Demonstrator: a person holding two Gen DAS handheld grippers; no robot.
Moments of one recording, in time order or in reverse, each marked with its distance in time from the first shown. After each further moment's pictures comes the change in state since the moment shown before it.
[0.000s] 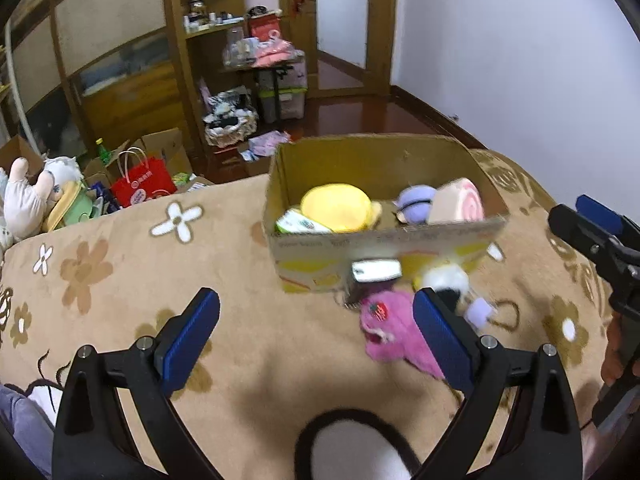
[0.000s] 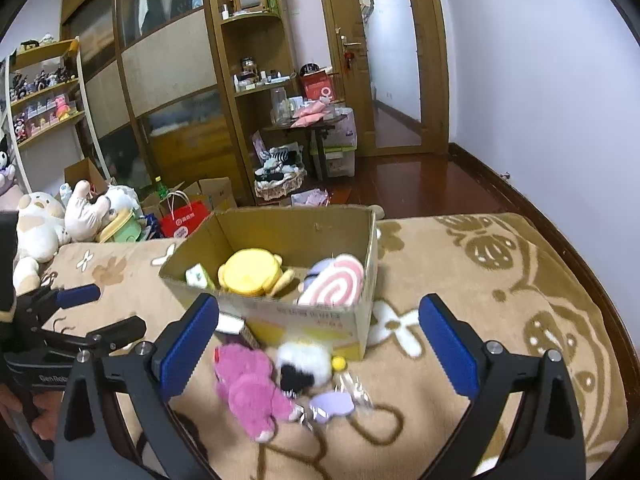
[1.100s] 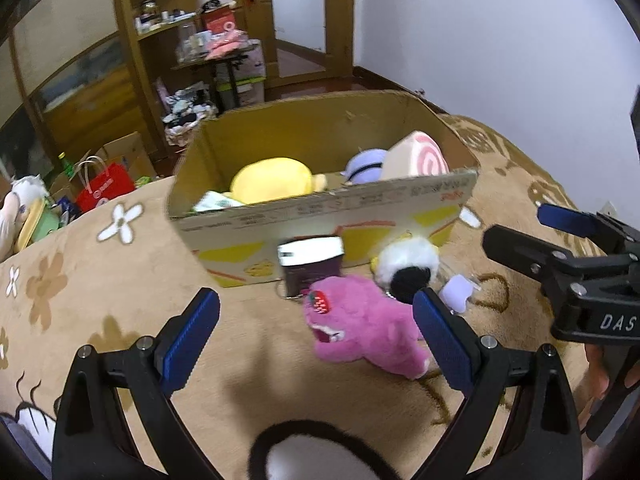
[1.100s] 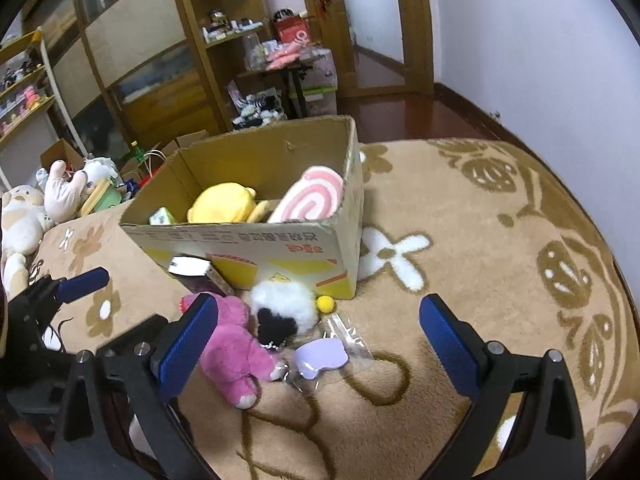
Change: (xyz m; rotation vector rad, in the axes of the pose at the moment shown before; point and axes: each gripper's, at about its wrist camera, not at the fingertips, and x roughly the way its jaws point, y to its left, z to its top) left arm 0.049 -0.047 -0.011 0.099 0.040 -0.083; right arm 0.047 -0.017 -0.033 0.091 0.214 -0.046
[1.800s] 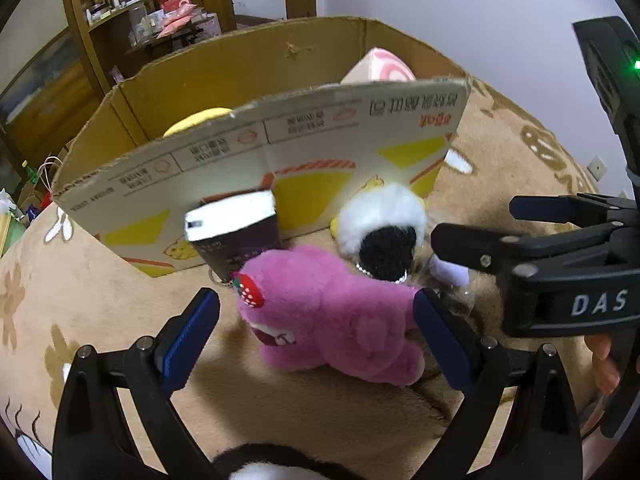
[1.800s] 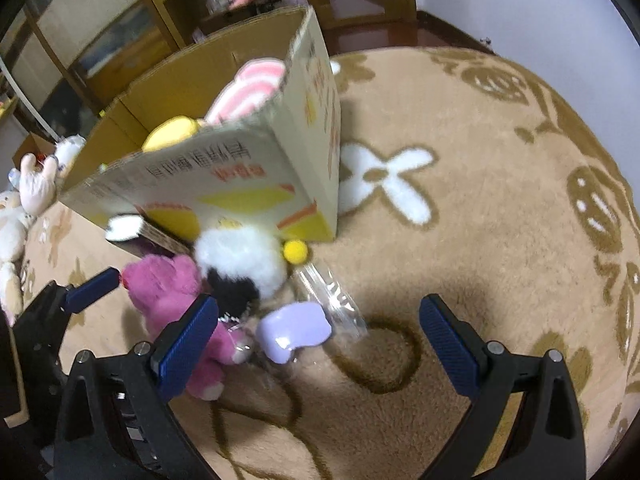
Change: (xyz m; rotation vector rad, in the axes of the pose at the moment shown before) left arm 0.061 -0.029 -0.017 0.101 0.115 -0.076; right arm 0.066 -0.022 -0.016 0.097 0.256 -0.025
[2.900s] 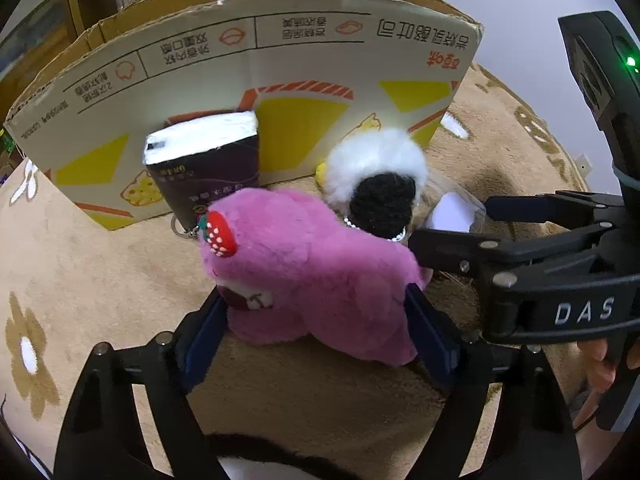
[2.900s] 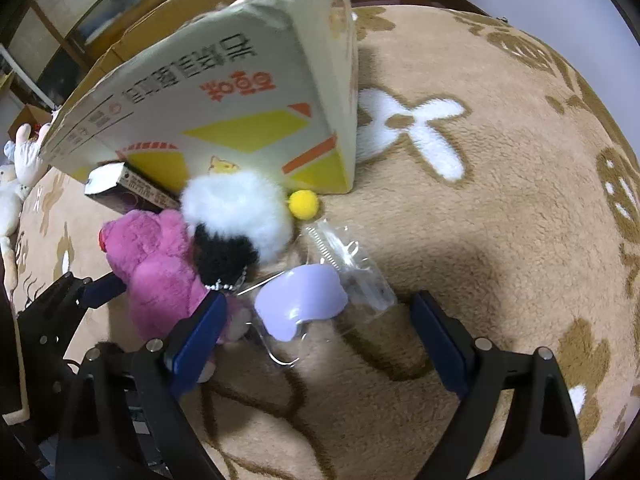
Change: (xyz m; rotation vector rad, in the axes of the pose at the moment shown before) left arm 0.024 0.006 -0.021 -0.055 0.083 -0.111; right arm 0.036 0.012 -0.018 -0.049 0.120 0.006
